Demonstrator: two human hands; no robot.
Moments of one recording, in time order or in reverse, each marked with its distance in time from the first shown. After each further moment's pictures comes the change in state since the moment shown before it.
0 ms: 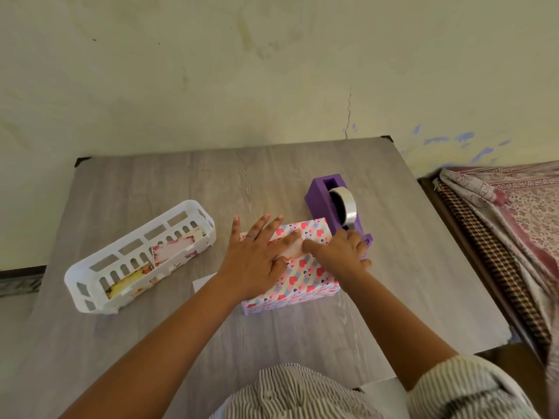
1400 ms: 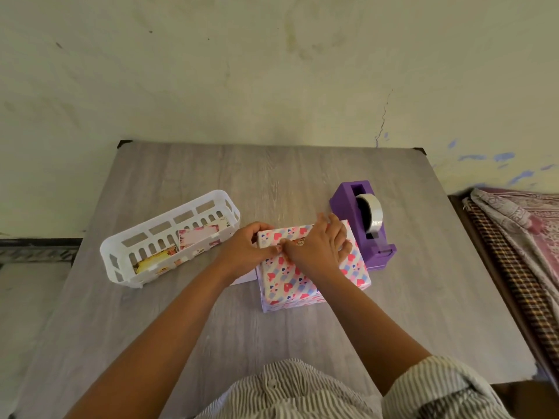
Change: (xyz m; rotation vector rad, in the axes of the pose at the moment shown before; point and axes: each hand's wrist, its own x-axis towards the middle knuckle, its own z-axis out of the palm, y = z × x) left_hand -0.025 -0.036 -0.005 -1.215 0.008 -0.518; right_hand -0.031 -0.053 0.038 -0.059 0.060 -0.298
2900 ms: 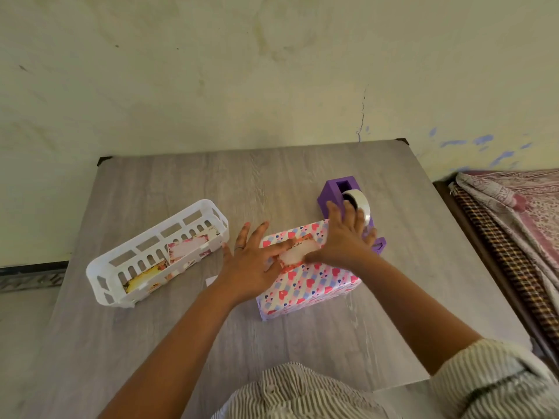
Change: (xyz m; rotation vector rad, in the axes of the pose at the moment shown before) left_hand -0.006 0.012 0.020 0.882 -0.142 0.166; right_hand 0.025 0.039 -0.053 -0.258 -0.170 -0.073
